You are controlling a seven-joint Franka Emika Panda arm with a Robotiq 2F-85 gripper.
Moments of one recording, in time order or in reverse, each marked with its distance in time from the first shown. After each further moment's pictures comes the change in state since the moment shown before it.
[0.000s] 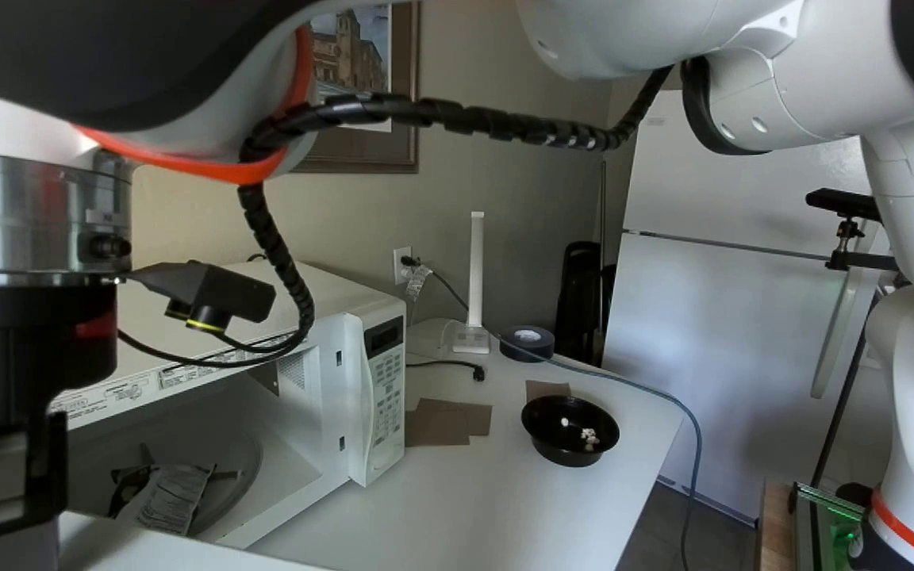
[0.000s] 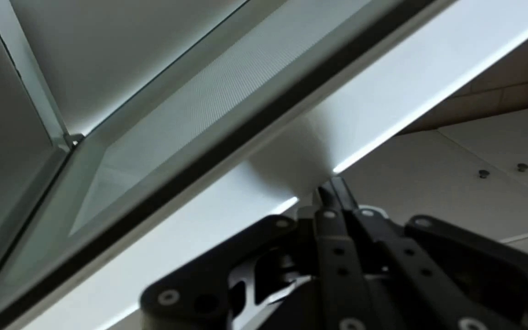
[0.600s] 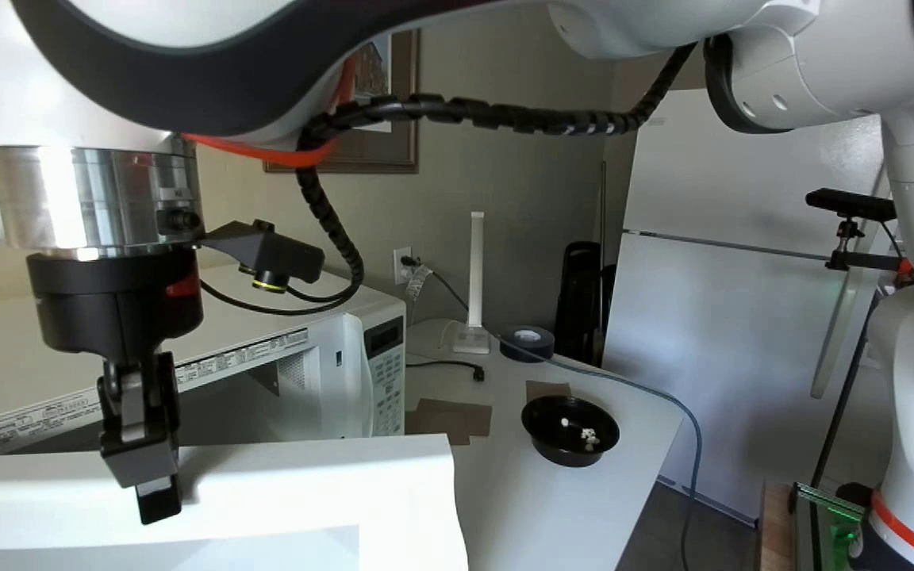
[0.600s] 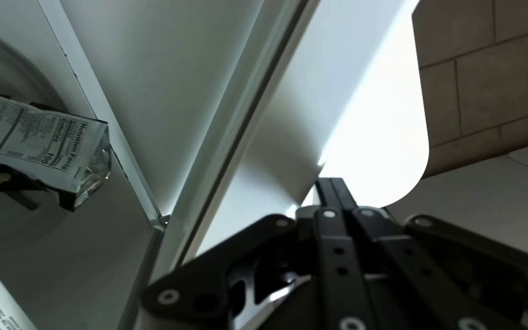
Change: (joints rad) arm -0.026 -0.075 -0.034 -0.071 -0.134 -0.048 0.159
